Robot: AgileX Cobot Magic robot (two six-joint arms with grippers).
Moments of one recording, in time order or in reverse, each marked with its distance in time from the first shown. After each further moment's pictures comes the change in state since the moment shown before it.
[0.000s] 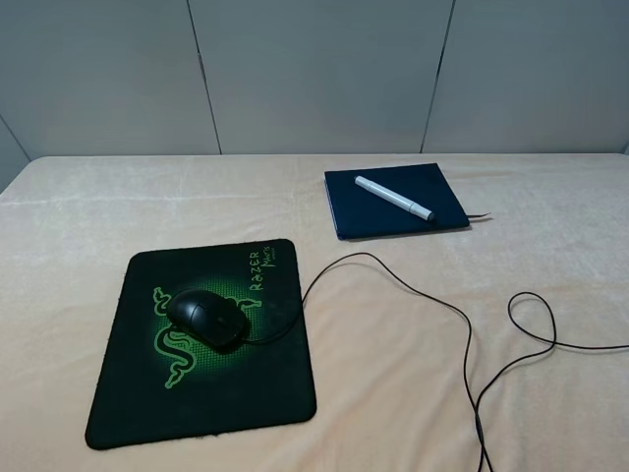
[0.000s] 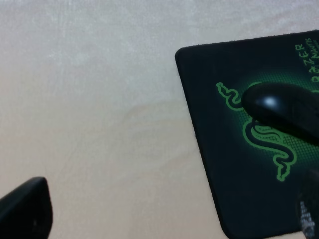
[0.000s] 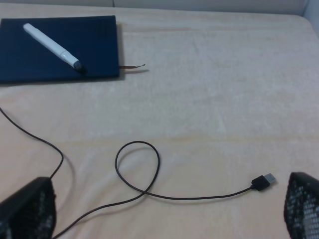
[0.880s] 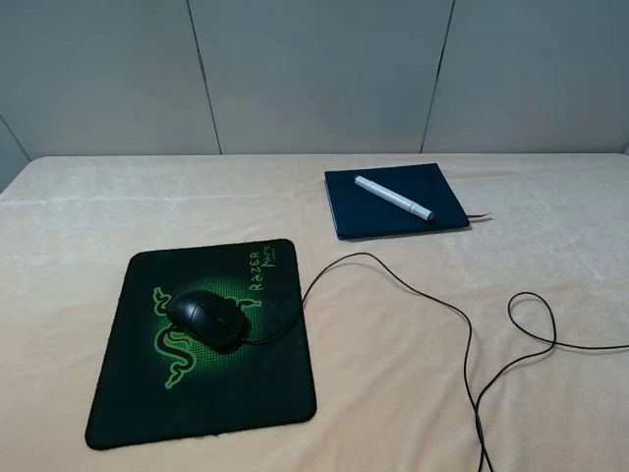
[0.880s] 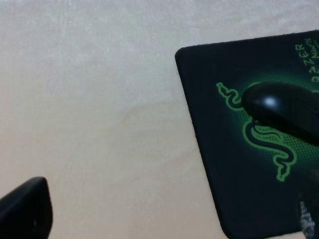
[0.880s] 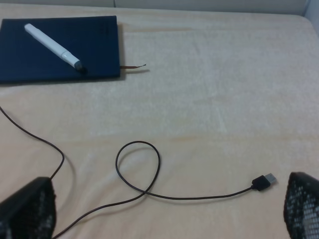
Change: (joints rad) left arm 0.000 0.000 0.000 0.000 0.000 0.000; right arm 0.000 0.000 0.000 0.001 0.000 0.000
